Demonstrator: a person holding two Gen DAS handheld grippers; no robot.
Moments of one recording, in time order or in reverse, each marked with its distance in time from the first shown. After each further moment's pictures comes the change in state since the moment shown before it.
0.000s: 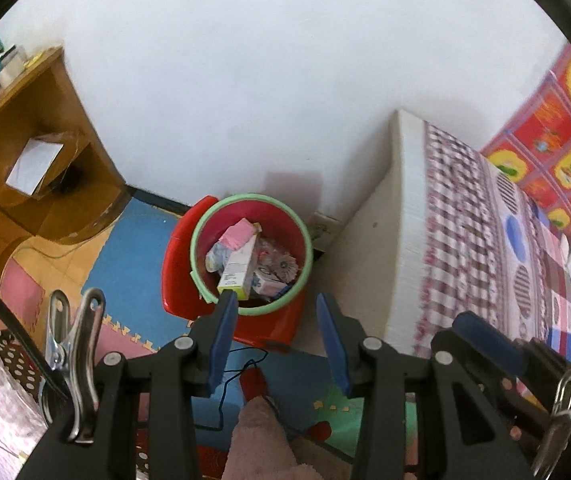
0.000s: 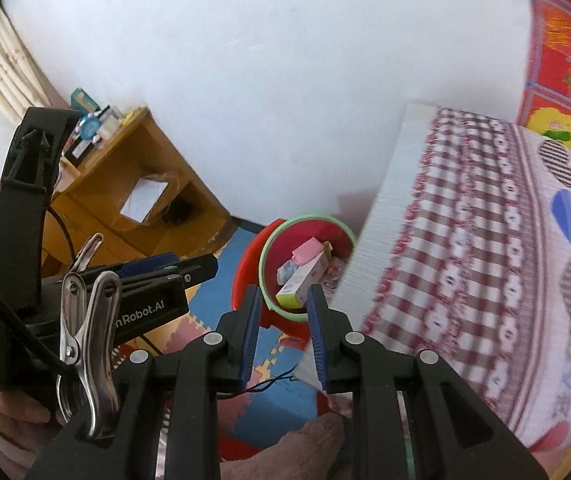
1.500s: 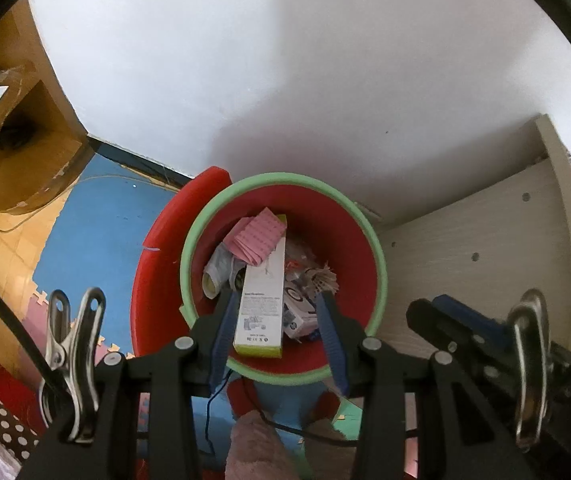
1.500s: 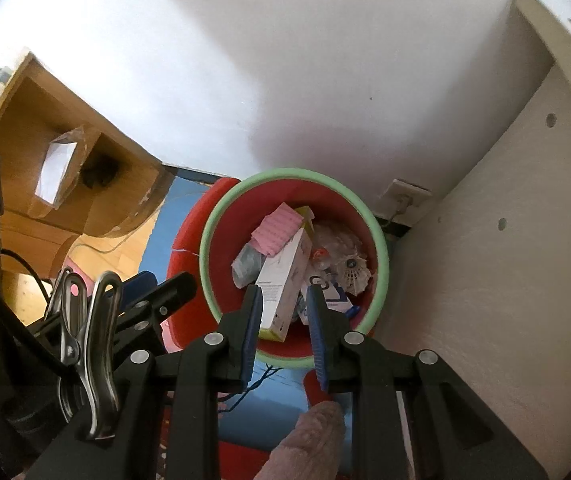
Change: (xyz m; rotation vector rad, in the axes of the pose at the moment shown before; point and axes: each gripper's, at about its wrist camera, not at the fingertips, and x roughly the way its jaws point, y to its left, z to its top) left arm 0.235 0.114 0.054 -0.097 0.171 -0.123; right arm 0.280 0.004 0.058 0.094 0.309 -0.192
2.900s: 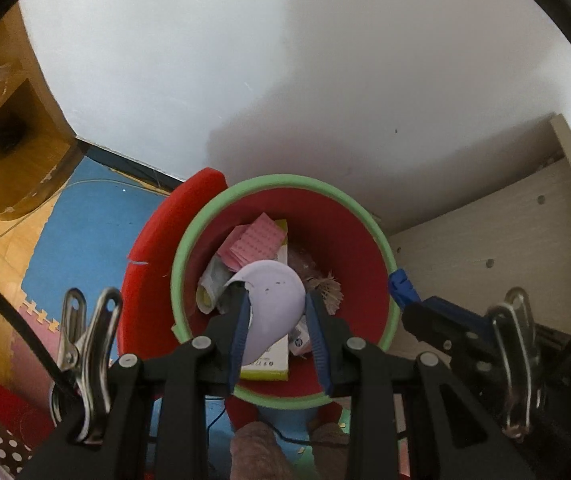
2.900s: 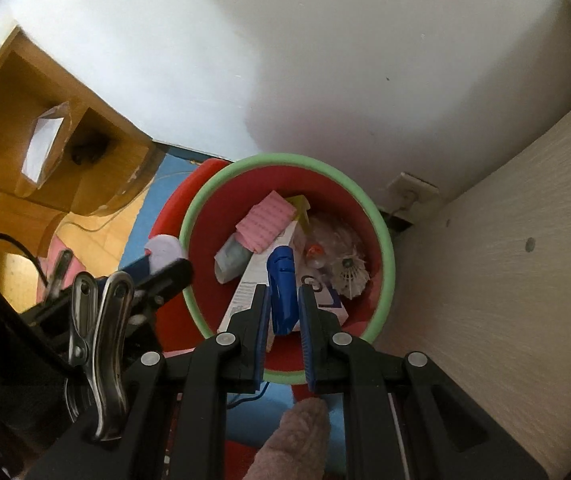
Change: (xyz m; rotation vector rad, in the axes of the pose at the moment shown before) left arm 0.040 0.010 0.011 0.019 -0.006 -0.030; right arm 0.053 -0.001 0.018 -0.051 0.084 -0.029
